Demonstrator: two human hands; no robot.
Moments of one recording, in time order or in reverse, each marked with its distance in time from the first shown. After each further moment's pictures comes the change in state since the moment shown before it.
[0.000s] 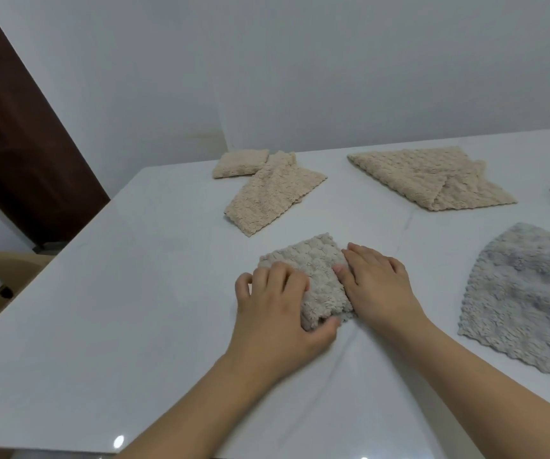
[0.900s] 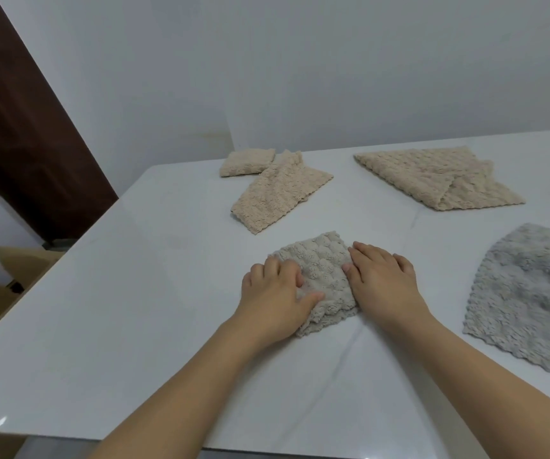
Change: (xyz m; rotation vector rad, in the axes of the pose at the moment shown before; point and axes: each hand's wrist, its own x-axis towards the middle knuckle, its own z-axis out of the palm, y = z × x) left_hand 0.032 -0.017 -0.007 -0.114 -0.433 -0.223; right_hand 0.001 0.001 0.002 -0.053 0.006 -0.002
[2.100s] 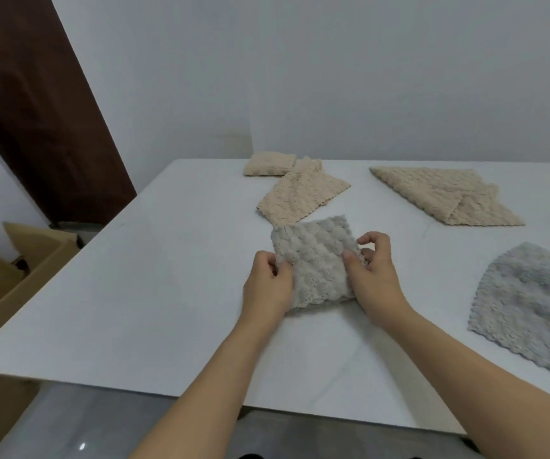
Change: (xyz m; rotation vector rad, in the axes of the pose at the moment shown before) left_hand -0.019 -0.034 0.006 -0.921 0.382 -0.265; right_hand -0.022 -0.058 -0.013 0.926 0.153 0.090
